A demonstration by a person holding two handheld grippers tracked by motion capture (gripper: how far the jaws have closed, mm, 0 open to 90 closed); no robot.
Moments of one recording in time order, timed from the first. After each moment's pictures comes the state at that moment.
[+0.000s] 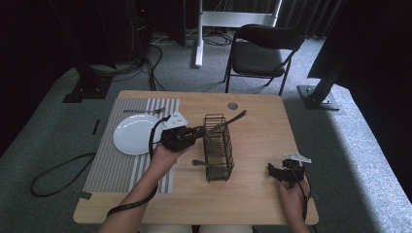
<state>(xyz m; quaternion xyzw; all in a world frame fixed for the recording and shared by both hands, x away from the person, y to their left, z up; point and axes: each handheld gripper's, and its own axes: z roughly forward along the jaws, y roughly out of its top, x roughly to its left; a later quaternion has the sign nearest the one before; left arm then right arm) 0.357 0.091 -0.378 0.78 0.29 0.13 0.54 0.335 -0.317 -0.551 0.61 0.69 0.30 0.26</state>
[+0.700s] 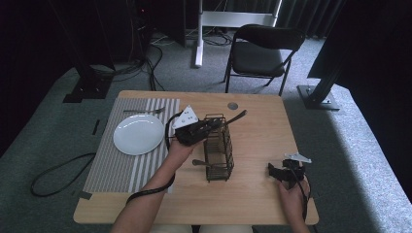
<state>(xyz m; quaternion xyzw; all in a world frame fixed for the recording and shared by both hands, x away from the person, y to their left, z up) 0.382 0.060 -0.394 0.73 0.20 0.15 0.63 0.335 -0.317 -0.551 0.61 0.69 0.30 0.26</state>
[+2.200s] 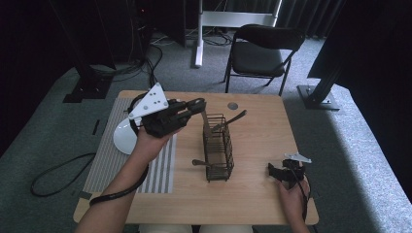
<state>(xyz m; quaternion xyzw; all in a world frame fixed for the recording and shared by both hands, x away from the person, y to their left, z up) 0.312 0.121 -0.253 0.72 0.15 0.21 0.64 0.335 -0.317 -0.551 0.61 0.69 0.30 0.26</state>
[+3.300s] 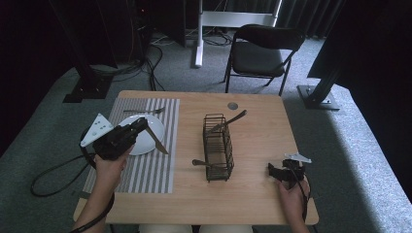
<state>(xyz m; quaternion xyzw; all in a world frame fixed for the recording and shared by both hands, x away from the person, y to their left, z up) 0.295 0.237 -0.353 0.67 0.36 0.26 0.60 0.335 -0.317 -0.551 0.61 0.69 0.30 0.26</state>
